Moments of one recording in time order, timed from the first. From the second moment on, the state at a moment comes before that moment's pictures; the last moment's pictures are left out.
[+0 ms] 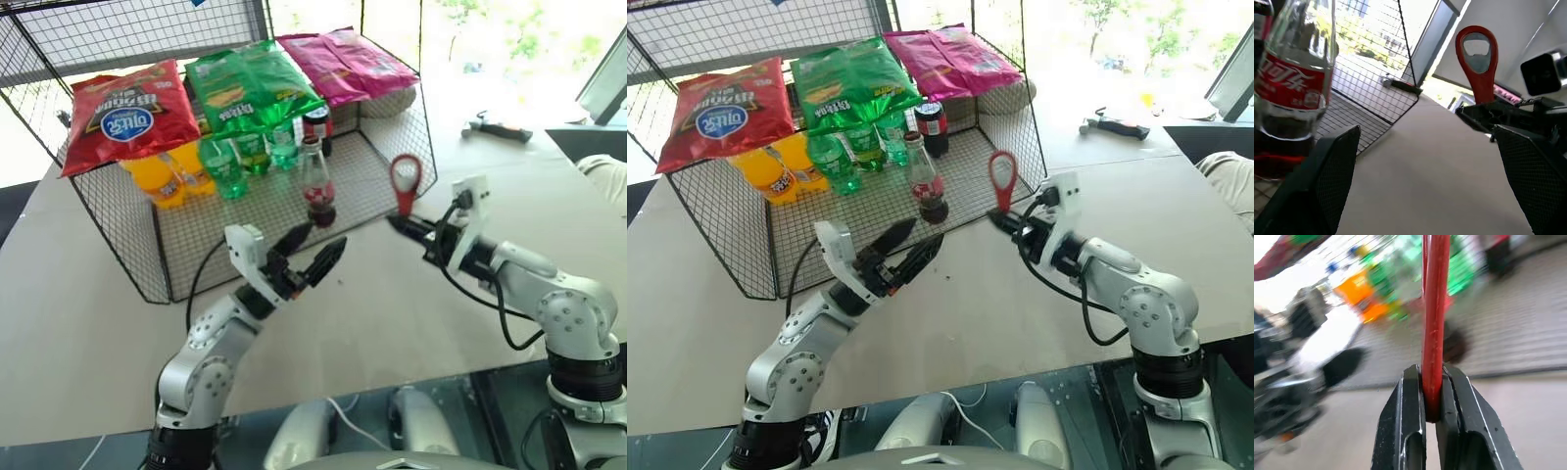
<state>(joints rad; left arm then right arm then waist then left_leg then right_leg) -0.03 0.28 0.00 -0.43 -0.59 0.28 -0.49 -0.38 -0.38 -0.05 -0.42 0.85 0.82 0.22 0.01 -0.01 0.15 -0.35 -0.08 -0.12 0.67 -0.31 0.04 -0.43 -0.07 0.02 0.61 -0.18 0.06</state>
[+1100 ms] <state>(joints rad) -0.48 0.12 0.00 0.28 -0.08 -0.20 -0.23 -0.34 -0.29 0.03 -0.34 0.46 0.56 0.32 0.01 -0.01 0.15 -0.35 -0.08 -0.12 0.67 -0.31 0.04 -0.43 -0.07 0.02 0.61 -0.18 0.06</state>
